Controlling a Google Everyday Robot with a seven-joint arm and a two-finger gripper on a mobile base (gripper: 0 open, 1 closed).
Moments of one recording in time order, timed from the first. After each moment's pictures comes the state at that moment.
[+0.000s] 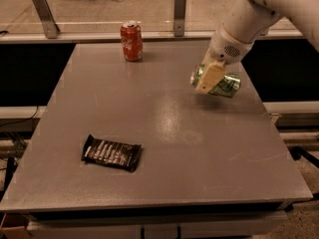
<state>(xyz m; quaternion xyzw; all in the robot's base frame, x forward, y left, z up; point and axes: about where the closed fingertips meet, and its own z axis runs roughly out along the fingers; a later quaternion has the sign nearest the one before) 0.604 -0.124 0.878 -0.63 0.76 0.07 0.17</state>
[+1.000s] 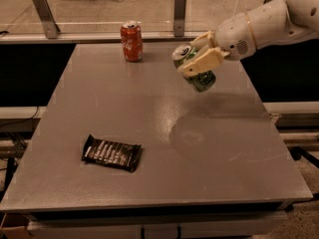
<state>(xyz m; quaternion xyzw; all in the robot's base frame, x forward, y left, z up) 0.596 -0.075 0.942 -0.59 0.64 0.30 0.39</state>
